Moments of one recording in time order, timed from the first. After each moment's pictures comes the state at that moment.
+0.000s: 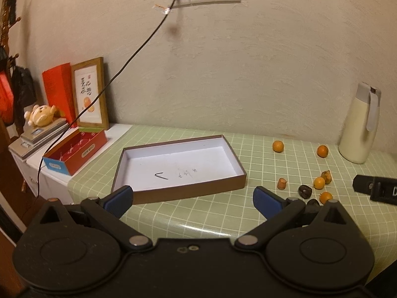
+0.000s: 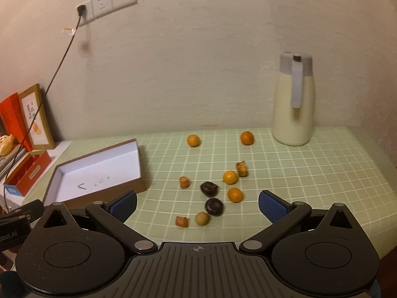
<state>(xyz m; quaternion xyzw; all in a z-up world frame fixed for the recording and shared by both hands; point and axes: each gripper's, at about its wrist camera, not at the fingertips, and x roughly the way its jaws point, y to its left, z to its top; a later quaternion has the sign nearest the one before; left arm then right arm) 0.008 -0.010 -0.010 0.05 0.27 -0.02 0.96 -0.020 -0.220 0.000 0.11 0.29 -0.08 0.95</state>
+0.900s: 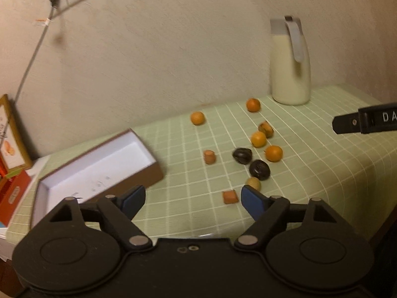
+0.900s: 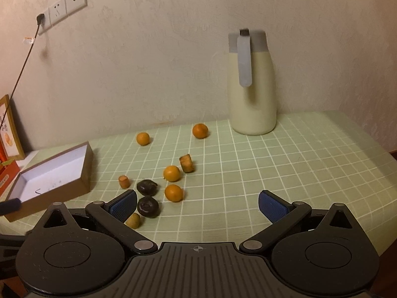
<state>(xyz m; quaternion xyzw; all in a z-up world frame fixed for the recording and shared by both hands) 0.036 -0.106 -0.105 0.18 0.26 -0.19 0.93 -0.021 -0.320 -0.075 0.13 0.27 -0.11 0.95</state>
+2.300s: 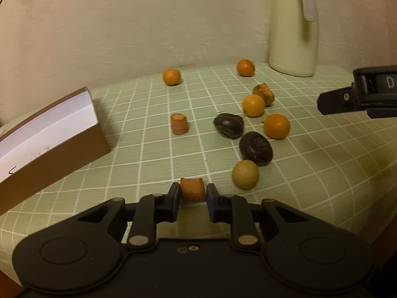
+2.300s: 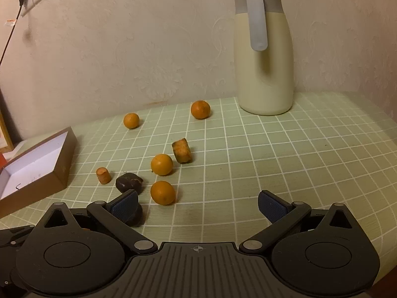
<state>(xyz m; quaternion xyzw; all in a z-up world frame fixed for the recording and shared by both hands) 0.108 -0.144 -0.189 0.14 0.33 -0.21 0.91 0.053 -0.342 -0.128 0.14 0.31 -0.10 0.93</state>
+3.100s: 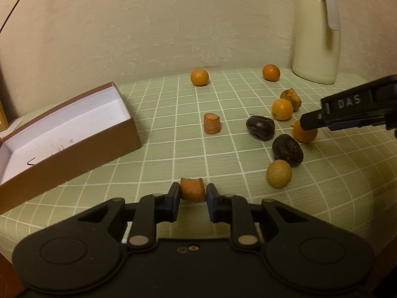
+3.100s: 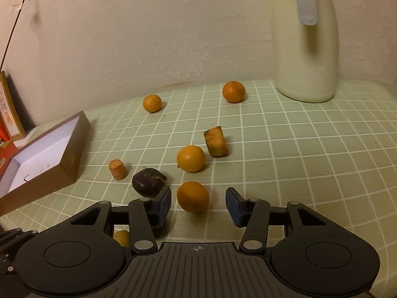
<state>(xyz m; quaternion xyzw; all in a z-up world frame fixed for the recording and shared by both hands) 0.111 -0.122 -0.188 0.13 0.32 -0.18 0.92 0.110 -0.335 -0.155 0.15 0.34 -0.04 0.93</state>
